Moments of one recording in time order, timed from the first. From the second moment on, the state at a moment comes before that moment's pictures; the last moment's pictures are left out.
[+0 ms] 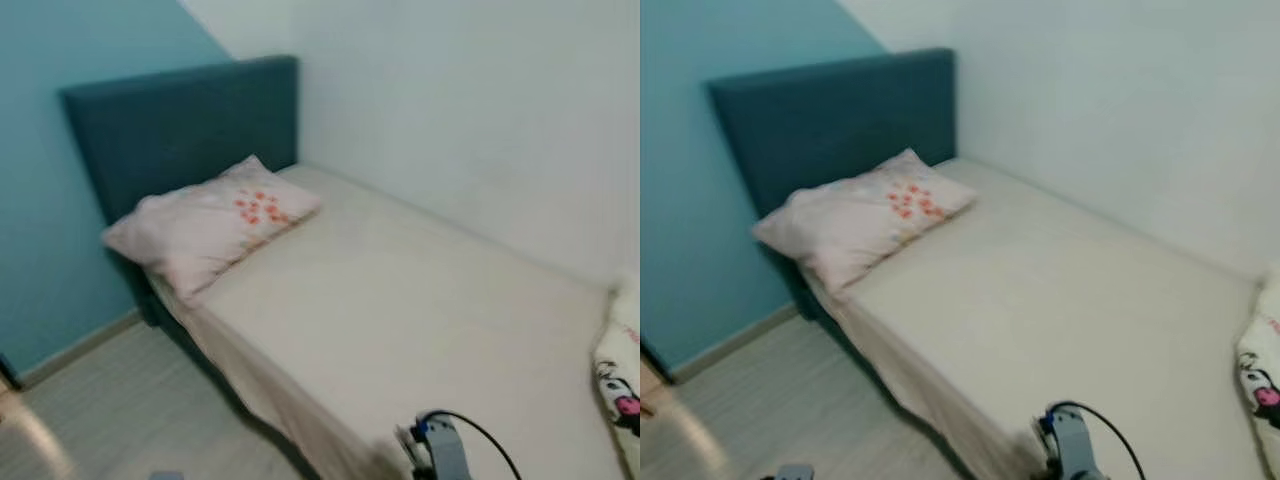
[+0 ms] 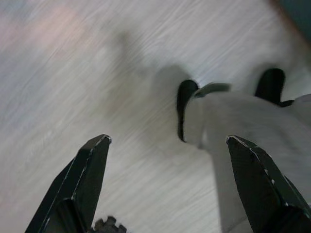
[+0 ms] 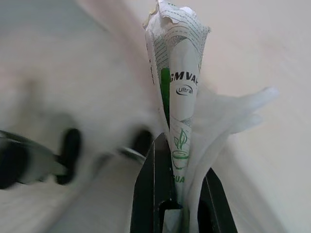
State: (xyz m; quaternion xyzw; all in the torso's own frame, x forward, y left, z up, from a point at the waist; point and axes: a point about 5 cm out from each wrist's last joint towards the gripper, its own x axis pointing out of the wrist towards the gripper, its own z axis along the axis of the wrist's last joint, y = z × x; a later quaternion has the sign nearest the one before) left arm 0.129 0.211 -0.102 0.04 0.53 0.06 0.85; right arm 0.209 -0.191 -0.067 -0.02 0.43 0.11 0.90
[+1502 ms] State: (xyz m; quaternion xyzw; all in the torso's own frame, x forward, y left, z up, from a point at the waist) left arm 0.277 0.220 -0.006 0.01 0.23 0.11 0.97; right arm 0.302 -0.088 0.028 -0.06 0.15 0.41 0.90
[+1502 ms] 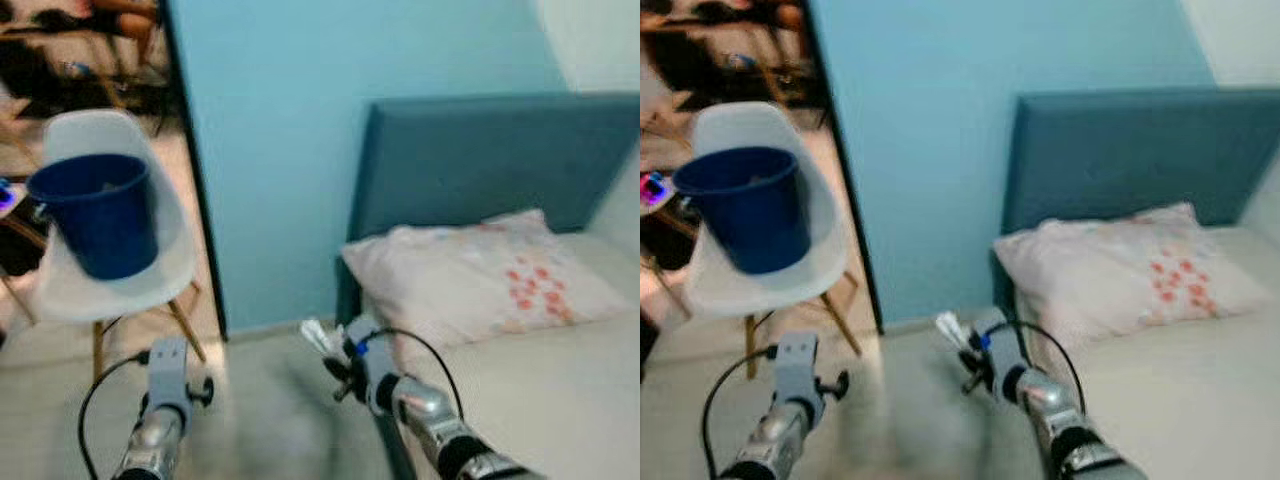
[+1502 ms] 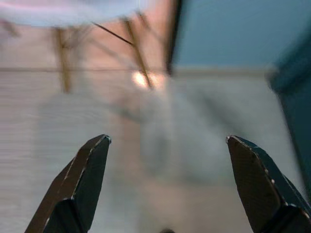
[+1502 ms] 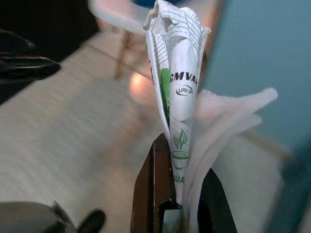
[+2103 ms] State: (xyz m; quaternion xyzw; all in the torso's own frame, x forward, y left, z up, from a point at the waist) left arm 0.317 0.223 0.059 0.02 0.07 0.12 0.99; right arm 0.317 -0.041 0.090 0.02 0.00 0.53 0.85
